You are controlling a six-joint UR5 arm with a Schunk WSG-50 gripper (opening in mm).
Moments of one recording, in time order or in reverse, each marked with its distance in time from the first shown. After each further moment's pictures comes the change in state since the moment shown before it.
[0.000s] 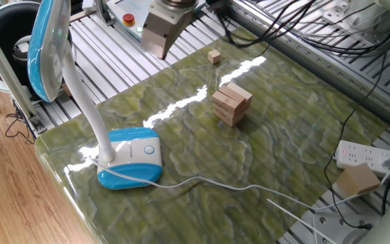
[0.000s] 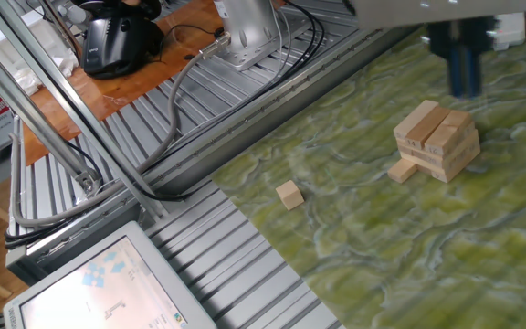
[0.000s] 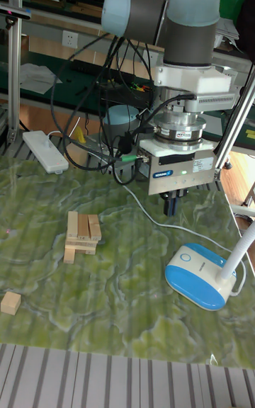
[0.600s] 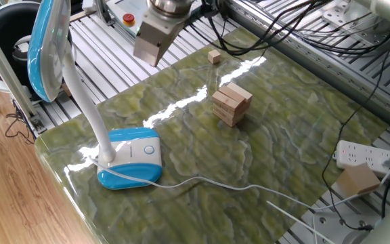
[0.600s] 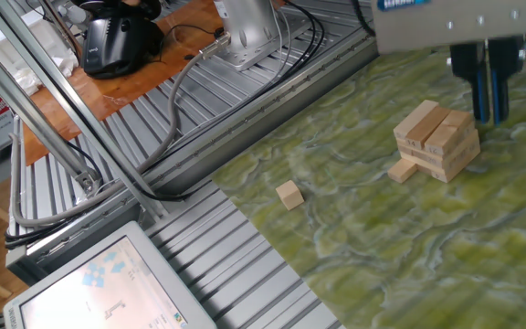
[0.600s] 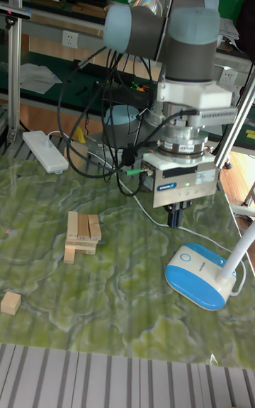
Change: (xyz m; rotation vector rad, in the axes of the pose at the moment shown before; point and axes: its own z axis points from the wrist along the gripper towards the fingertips) arm -0.004 0.000 0.035 0.018 -0.014 -0.004
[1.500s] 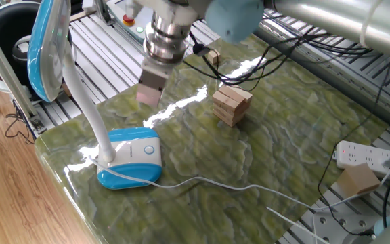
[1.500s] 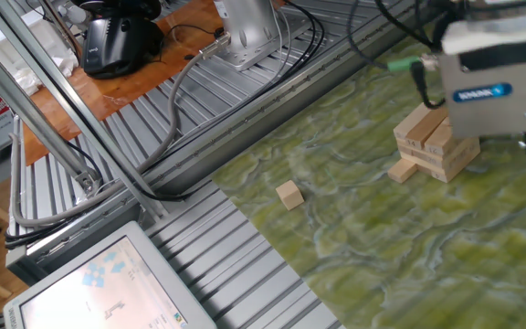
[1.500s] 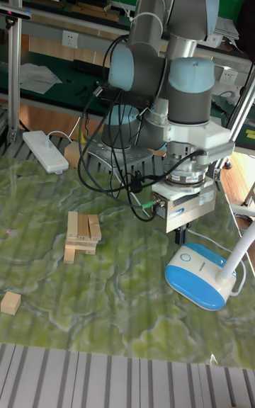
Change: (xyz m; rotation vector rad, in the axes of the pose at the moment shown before) arm 0.030 0.051 0.064 -0.070 -0.008 -0.176
